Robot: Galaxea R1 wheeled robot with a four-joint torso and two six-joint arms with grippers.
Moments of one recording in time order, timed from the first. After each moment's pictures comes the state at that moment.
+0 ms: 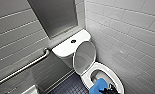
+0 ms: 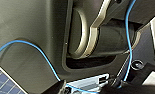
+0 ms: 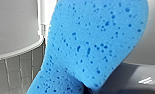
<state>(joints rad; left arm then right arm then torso) 1.51 2.90 -2.31 -0.18 0.04 0.44 -0.74 2.51 -1.81 -0.02 0.10 0.64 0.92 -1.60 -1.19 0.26</state>
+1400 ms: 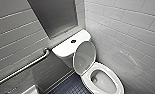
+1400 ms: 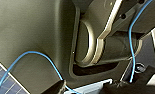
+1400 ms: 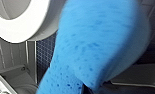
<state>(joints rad) 1.48 2.84 -2.24 -0.18 0.03 0.44 -1.08 2.07 -1.53 -0.06 0.10 0.63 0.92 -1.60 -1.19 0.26</state>
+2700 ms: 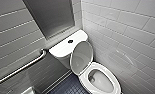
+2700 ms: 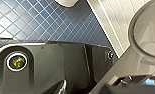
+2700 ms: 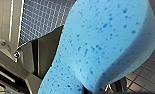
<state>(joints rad) 1.10 2.37 -1.54 -0.26 0.09 0.36 -1.67 2.33 -2.07 -0.45 0.70 0.63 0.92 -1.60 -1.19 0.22</state>
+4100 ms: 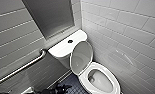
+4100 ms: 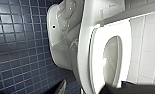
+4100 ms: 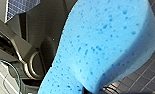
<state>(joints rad) 0.65 2.42 -1.60 -0.72 -0.02 -0.10 -1.83 2.62 -2.50 -0.49 0.79 0.66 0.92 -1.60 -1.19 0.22</state>
